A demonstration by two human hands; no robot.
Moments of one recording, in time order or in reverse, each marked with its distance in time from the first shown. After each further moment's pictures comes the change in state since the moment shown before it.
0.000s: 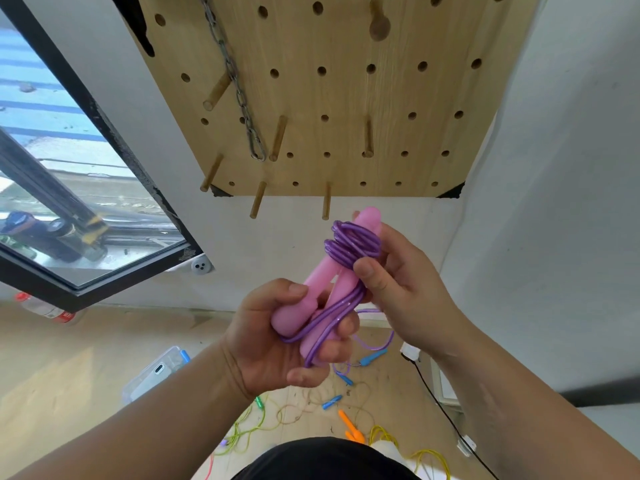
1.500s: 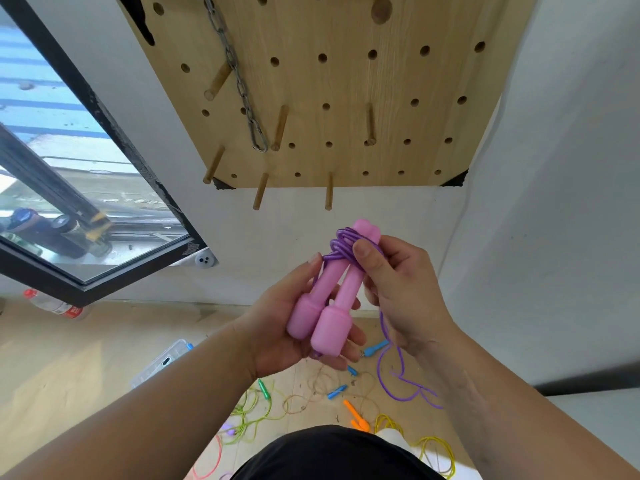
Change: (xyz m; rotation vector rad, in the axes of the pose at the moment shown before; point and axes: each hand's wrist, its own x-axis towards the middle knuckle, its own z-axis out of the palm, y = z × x) left_hand -0.001 -0.003 -0.008 0.282 0.684 -0.065; right_hand -0.005 0.015 0.023 0.237 0.287 0.205
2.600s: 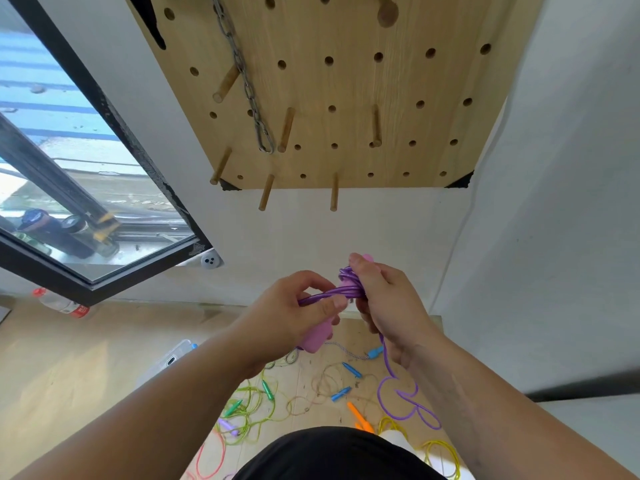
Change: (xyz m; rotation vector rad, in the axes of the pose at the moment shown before) left_hand -0.016 -0.002 0.001 0.753 0.376 0.254; right_hand -0.008 0.015 0.009 -0.215 0.015 0.380
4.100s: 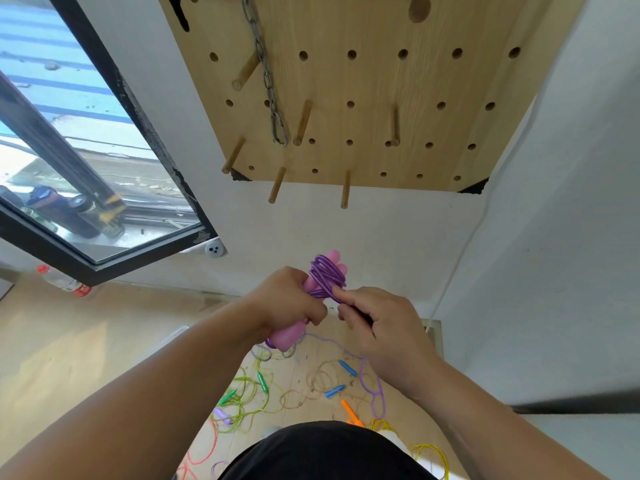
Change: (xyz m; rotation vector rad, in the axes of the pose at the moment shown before) left_hand 0.052 -0.029 -0.016 0.230 0.081 -0.138; right_hand -0.006 0.037 -0.004 -0.614 -0.099 -0.633
